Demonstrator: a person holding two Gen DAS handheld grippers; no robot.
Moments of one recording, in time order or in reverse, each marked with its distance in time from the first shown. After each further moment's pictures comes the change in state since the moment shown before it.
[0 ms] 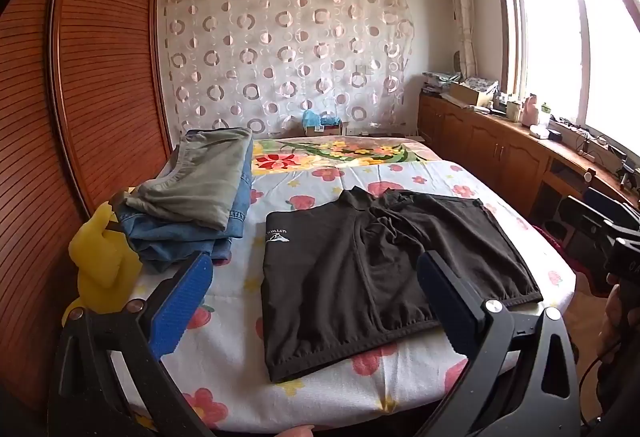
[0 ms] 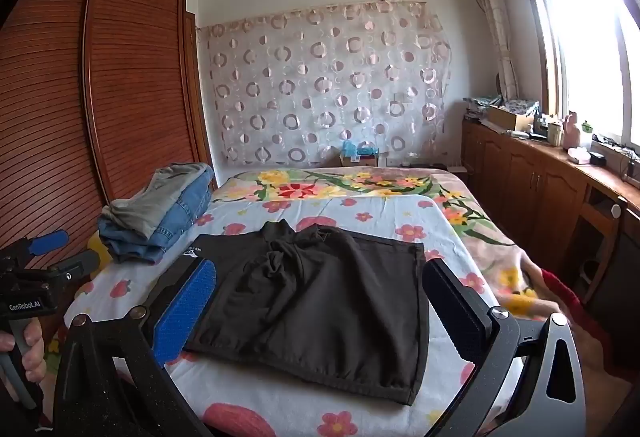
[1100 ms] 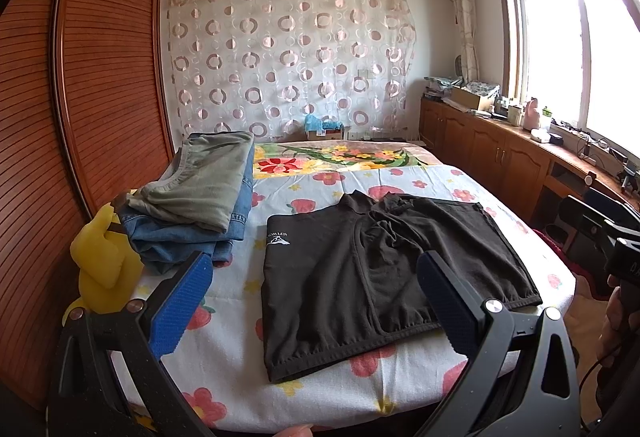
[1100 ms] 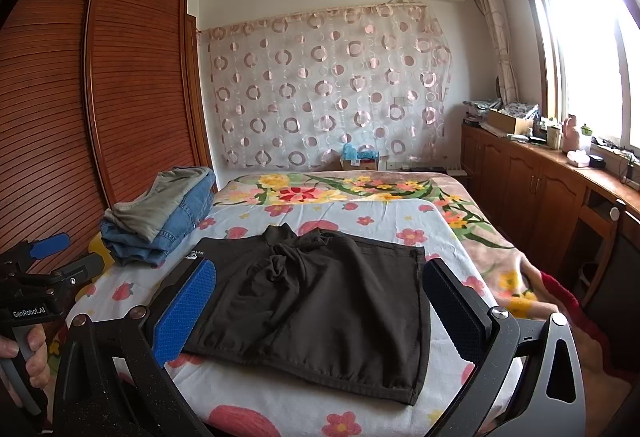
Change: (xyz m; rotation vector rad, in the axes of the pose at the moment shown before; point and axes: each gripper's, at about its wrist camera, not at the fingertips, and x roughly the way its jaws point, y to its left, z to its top) left arm -0.010 0.000 0.004 -0.011 -0.012 0.003; right arm -0.002 0.003 0.000 0.001 -0.007 0.001
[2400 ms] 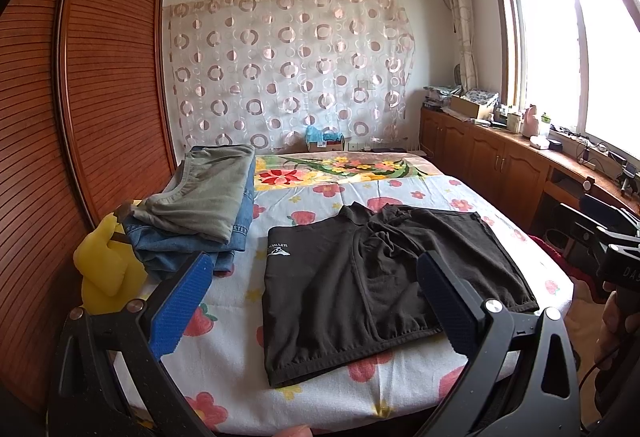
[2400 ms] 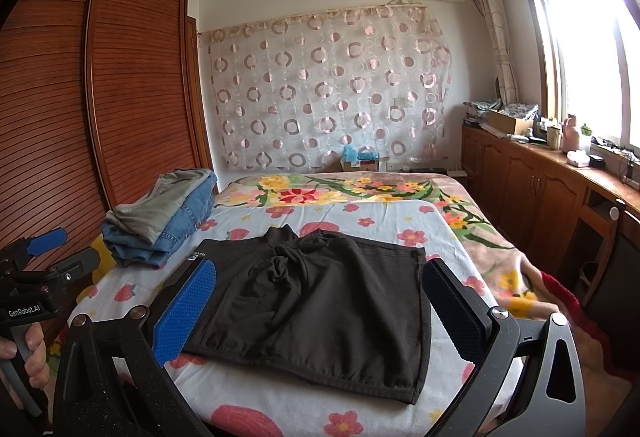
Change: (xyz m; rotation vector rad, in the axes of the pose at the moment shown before) left arm -0.004 -0.005 0.003 0.004 -0.032 0.004; right arm -0.001 0.001 0.000 0.003 -0.006 0.000
